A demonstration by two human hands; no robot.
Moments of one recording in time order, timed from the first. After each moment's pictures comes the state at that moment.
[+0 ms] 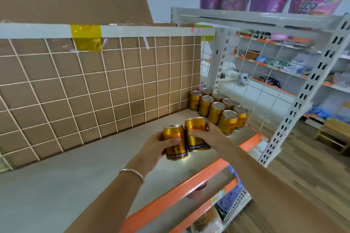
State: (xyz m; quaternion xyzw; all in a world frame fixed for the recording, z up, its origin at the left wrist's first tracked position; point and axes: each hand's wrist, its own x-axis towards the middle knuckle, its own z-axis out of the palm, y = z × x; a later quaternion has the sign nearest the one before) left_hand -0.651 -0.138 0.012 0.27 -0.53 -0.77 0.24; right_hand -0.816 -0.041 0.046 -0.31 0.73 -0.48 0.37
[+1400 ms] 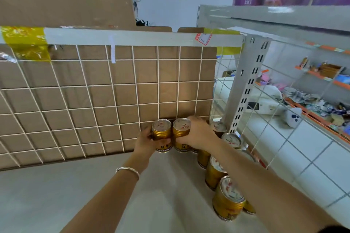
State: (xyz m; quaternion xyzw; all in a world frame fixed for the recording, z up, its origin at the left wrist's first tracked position) left_hand -0.836 -0.276 -0.010 0.46 -0.51 -0.56 0.45; right_hand -1.013 -0.249 0.035 -0.65 0.71 -0.20 0.17
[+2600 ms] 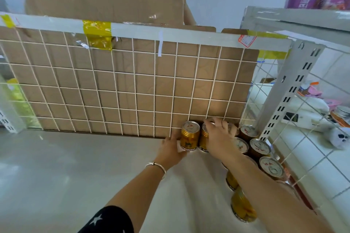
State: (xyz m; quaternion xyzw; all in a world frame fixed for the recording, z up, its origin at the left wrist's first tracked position) left_hand -0.820 -0.238 -0.035 0.63 -0.70 -0.27 0.19; right_hand -0.985 -0.227 0.028 -0.72 0.69 -0.08 -0.02
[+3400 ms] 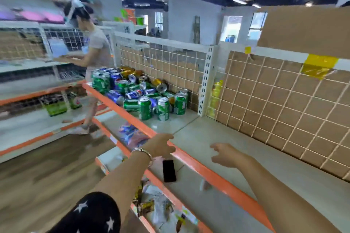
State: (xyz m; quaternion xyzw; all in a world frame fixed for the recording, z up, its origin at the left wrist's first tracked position) left_hand -0.340 0.047 0.033 0.83 -0.50 -0.18 0.18; right_hand -0.546 -0.081 0.040 -0.88 0.41 0.05 0.23
